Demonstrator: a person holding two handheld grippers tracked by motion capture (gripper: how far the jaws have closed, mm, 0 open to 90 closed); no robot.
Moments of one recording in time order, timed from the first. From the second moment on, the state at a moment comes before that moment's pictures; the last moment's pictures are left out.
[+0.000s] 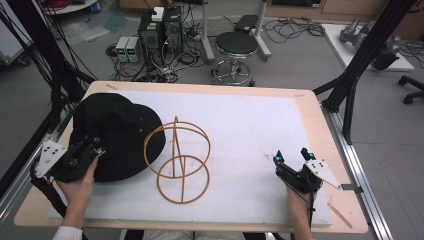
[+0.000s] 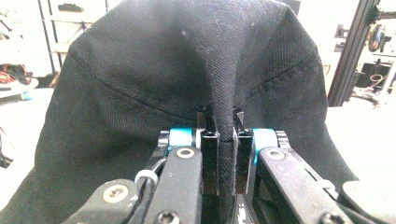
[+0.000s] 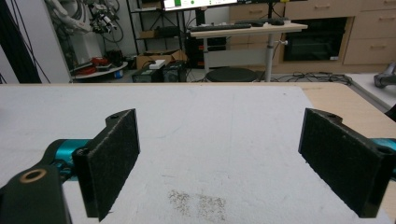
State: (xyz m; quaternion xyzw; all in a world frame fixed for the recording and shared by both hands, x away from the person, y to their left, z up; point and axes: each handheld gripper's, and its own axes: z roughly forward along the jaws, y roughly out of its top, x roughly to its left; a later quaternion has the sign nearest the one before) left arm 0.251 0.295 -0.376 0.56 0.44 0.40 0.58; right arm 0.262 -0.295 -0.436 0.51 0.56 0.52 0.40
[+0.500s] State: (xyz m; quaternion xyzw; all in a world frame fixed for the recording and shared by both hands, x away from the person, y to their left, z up) left arm 0.244 0.302 -0.351 0.53 0.42 0.43 0.60; right arm 0.261 -0.294 -0.436 0.50 0.56 0.52 0.41
